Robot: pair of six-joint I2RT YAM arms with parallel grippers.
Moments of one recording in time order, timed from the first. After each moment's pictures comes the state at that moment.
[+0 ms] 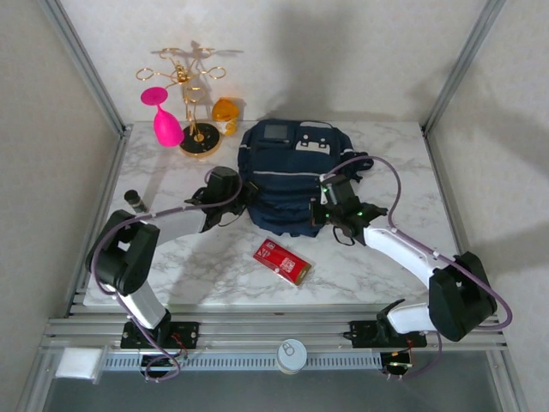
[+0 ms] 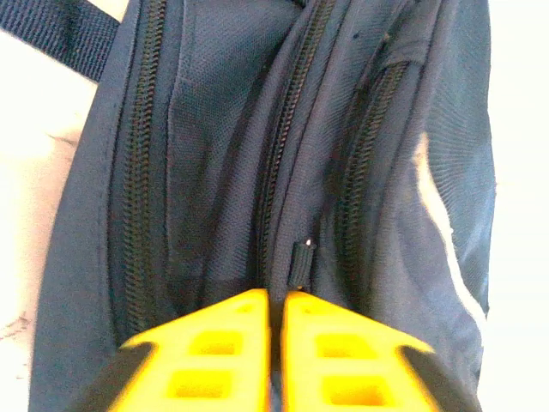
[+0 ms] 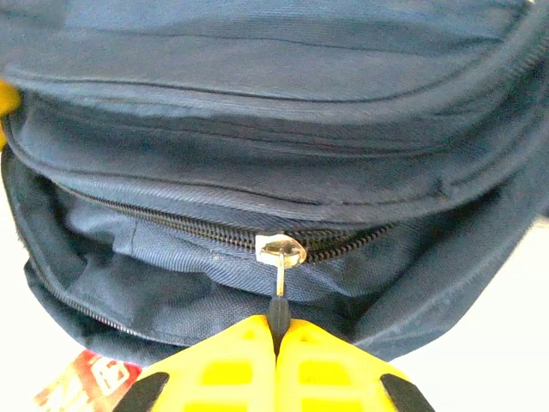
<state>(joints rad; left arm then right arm) -0.45 1.68 0.91 0.17 0.12 -1.31 0.60 1.37 0.88 -0.31 0.02 0.37</state>
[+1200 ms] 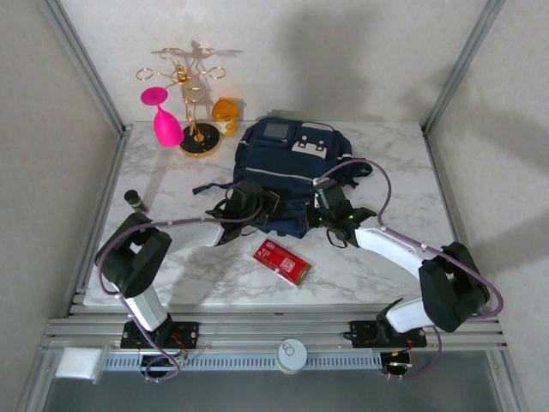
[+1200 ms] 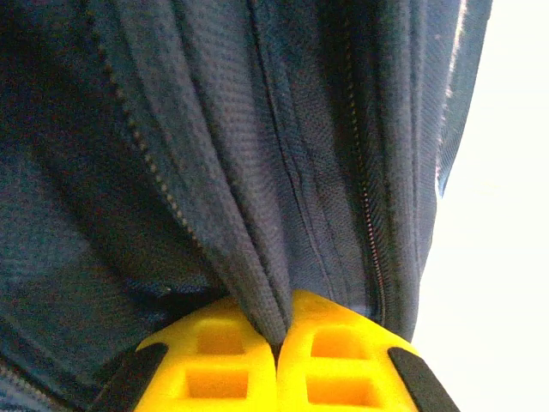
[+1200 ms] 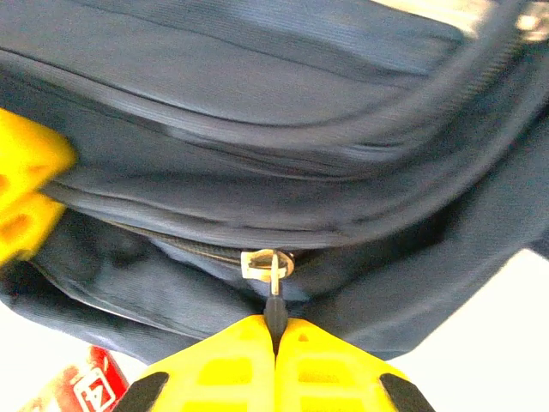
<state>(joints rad) -0.64 1.70 0.90 0.26 0.00 -1.61 0.61 1.41 0.84 -0.23 0.09 0.38</state>
